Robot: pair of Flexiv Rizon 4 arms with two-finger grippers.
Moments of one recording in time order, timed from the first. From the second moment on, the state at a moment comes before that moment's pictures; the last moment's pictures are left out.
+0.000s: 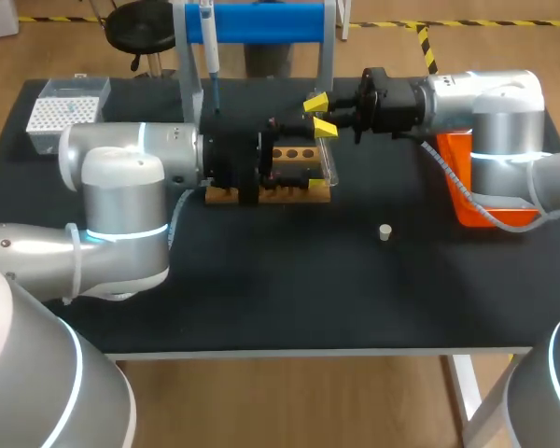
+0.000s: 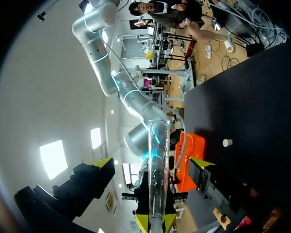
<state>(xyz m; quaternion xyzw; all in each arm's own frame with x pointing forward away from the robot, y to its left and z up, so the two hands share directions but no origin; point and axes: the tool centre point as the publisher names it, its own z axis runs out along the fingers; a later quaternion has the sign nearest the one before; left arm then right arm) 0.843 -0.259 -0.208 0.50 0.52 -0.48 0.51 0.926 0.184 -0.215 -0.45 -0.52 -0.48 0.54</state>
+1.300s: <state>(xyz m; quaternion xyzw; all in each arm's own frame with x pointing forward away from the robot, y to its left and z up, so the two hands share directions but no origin) 0.841 -0.270 -0.206 0.51 0.51 -0.47 0.51 0.926 0.184 -0.215 -0.45 -0.52 -0.48 0.54</state>
